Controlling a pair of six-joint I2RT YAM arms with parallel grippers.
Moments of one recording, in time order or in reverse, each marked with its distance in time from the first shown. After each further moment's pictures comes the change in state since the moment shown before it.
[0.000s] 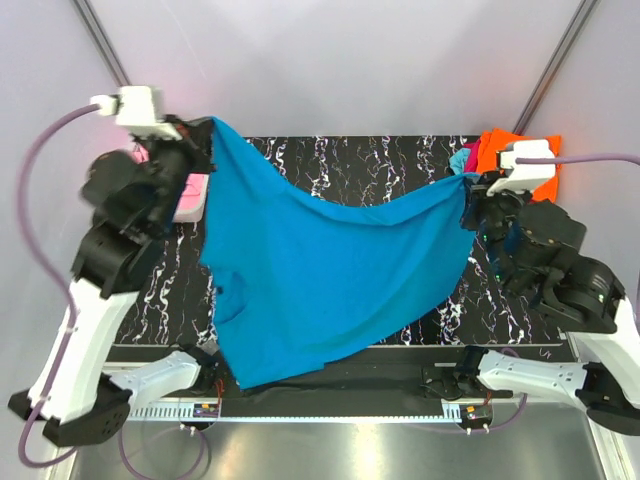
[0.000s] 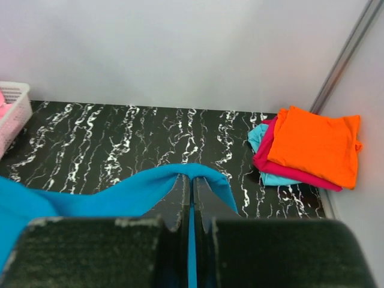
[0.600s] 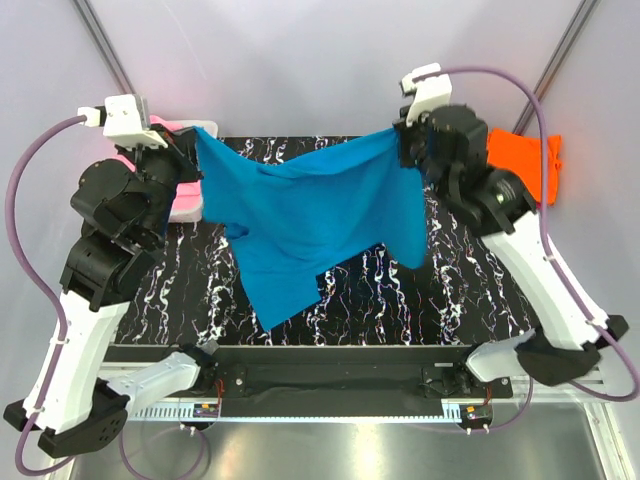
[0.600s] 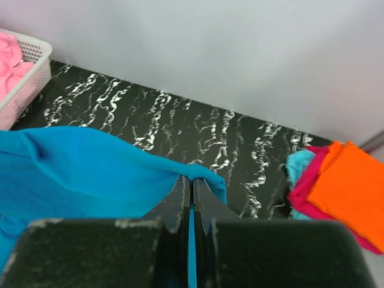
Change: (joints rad) left arm -0.002 -0.006 -0.011 -0.108 -0.138 0.000; right arm -0.281 0.457 0.291 0.039 -0.441 -0.094
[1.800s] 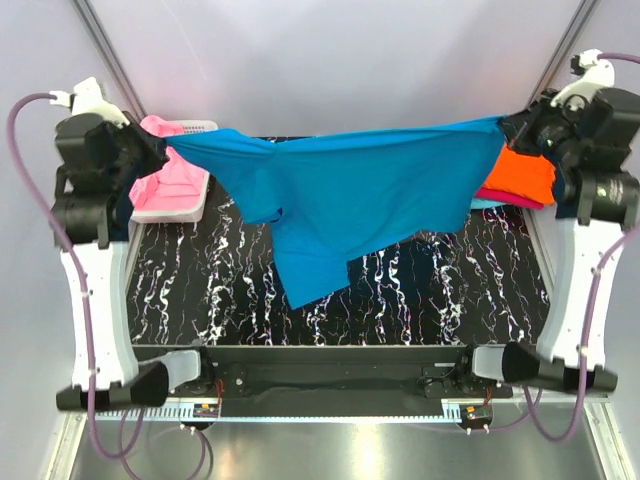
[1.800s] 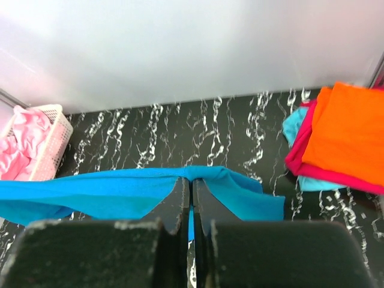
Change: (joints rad) left arm 0.600 0.227 0.148 -0.325 0.442 -0.231; right arm -0.915 -0.024 0.048 -0.122 -0.857 0.289
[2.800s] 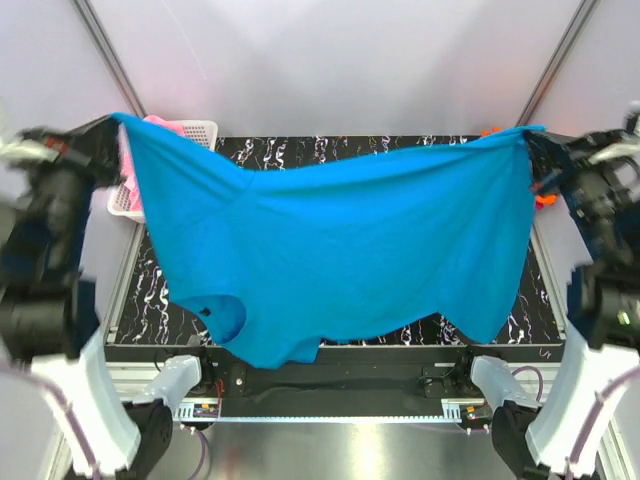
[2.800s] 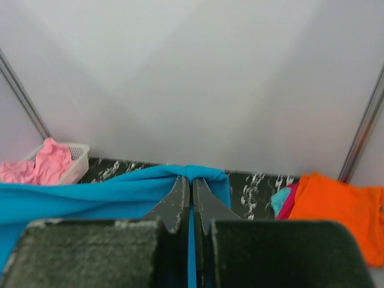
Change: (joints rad) left arm 0.012 -0.265 0.194 0.139 0.119 -0.001; right arm -0.011 -0.384 -0.021 0.092 -0.043 -0.058
